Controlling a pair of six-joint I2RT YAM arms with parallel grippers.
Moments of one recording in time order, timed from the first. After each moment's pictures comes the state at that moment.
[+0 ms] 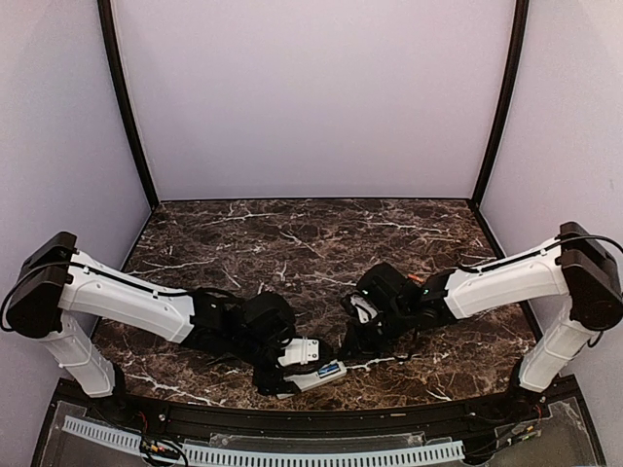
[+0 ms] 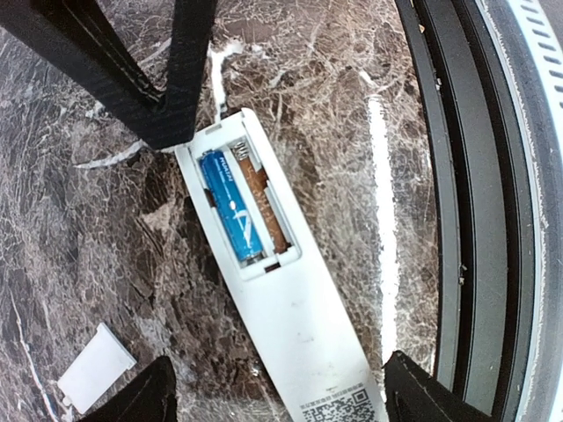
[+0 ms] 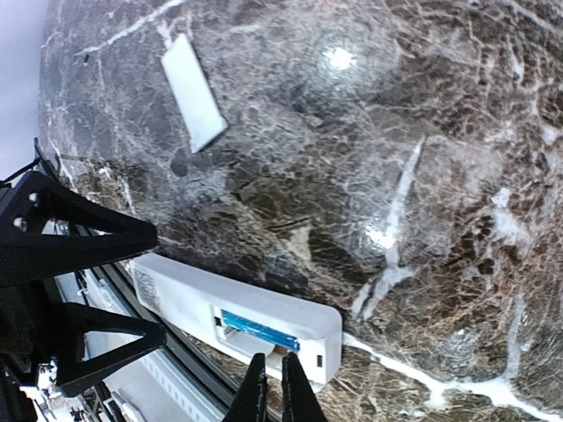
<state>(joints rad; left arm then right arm) -1.20 1.62 0.87 -0.28 0.12 0.35 1.03 1.60 0.83 -0.21 -0.37 0.86</state>
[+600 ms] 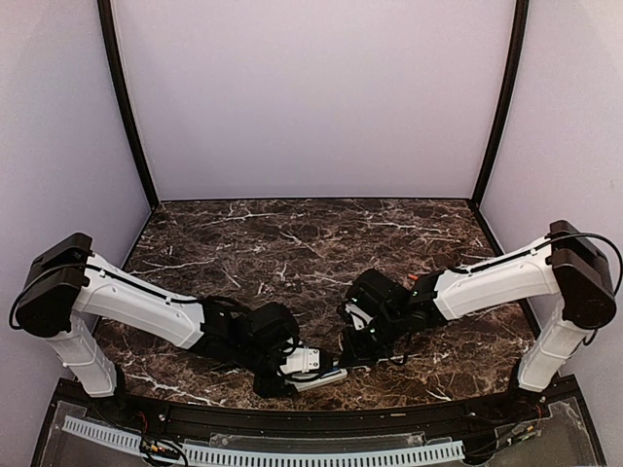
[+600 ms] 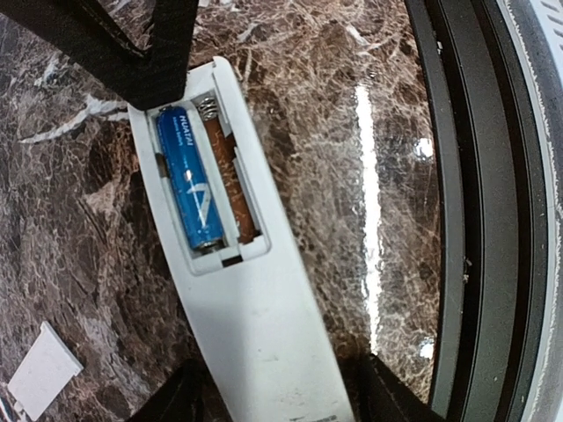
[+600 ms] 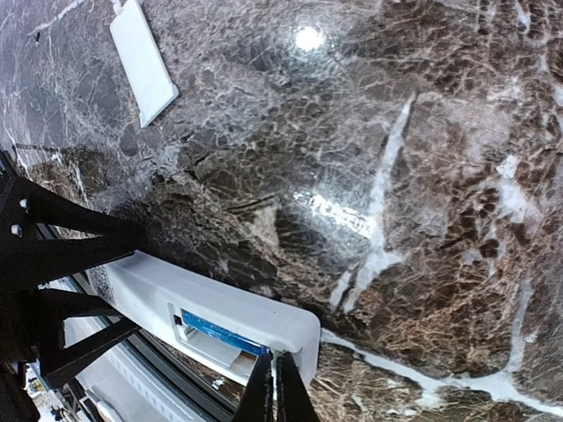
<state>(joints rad) -1.20 1.68 0.85 -0.26 0.13 0.33 1.07 1.67 0.89 -0.32 -0.31 0.84</state>
